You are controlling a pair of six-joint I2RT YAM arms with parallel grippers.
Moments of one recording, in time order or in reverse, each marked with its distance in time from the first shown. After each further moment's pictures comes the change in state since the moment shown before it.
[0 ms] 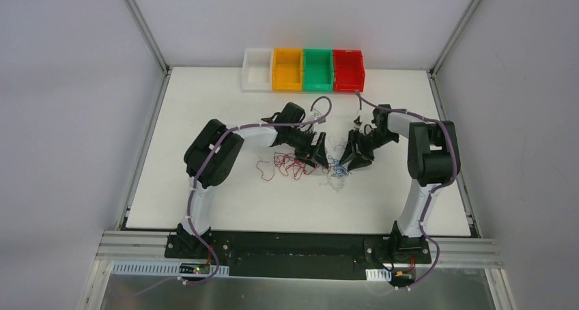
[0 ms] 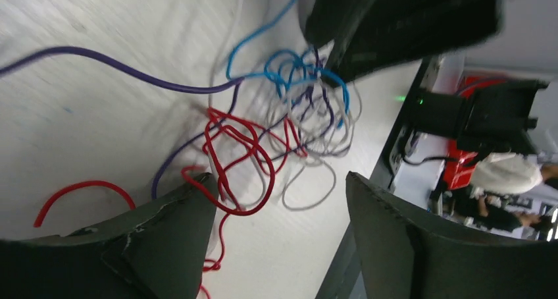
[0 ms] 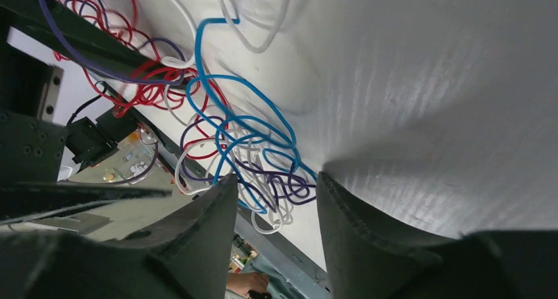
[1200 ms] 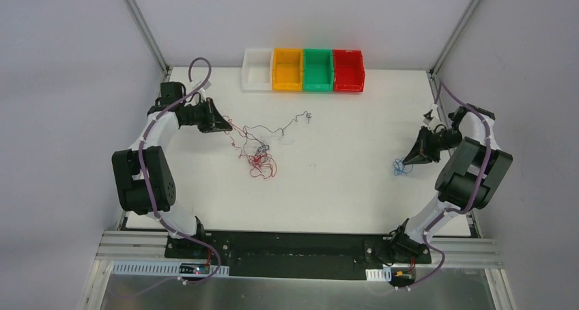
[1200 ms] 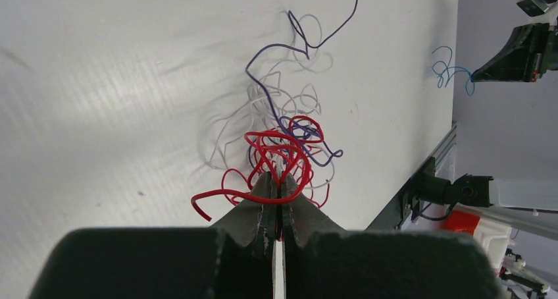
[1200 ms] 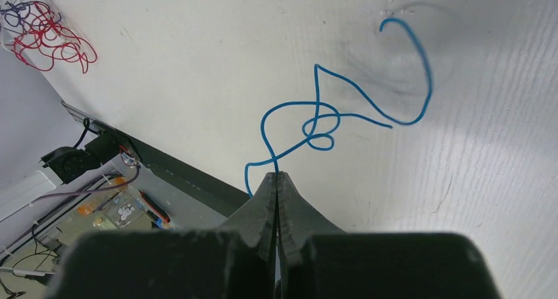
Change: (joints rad) left arm 0.773 -0.460 -0.174 -0.304 0.072 0.232; right arm -0.546 -0.193 0.092 -0.395 0.137 -0.399
